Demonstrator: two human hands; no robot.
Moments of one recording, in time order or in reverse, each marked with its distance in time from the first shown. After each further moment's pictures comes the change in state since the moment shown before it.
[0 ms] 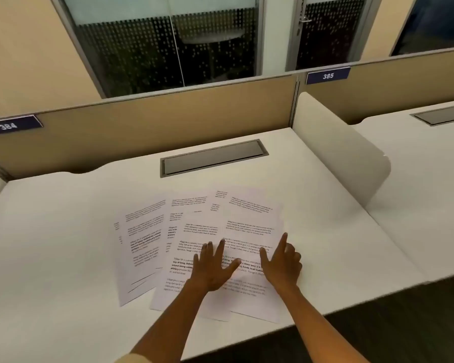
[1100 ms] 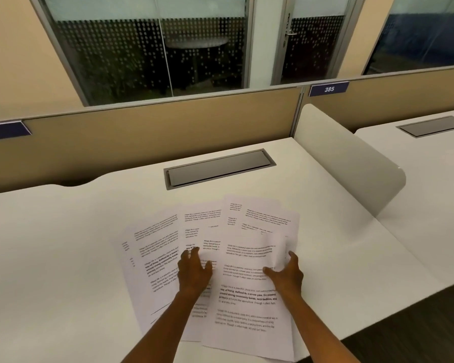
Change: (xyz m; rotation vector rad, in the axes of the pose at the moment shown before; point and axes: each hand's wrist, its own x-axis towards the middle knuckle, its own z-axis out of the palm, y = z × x) left_hand 0.042 -0.110 -0.053 -0.355 0.270 -0.120; right_hand -0.011 -0.077 0.025 0.636 -0.002 0.254
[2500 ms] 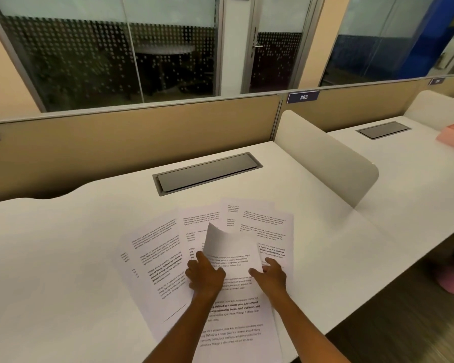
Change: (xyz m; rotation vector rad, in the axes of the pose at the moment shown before) left_hand -0.002 0.001 -0.009 -0.087 -0.078 -0.124; right_hand -0.055 -0.025 0.059 -0.046 -0.016 0.095
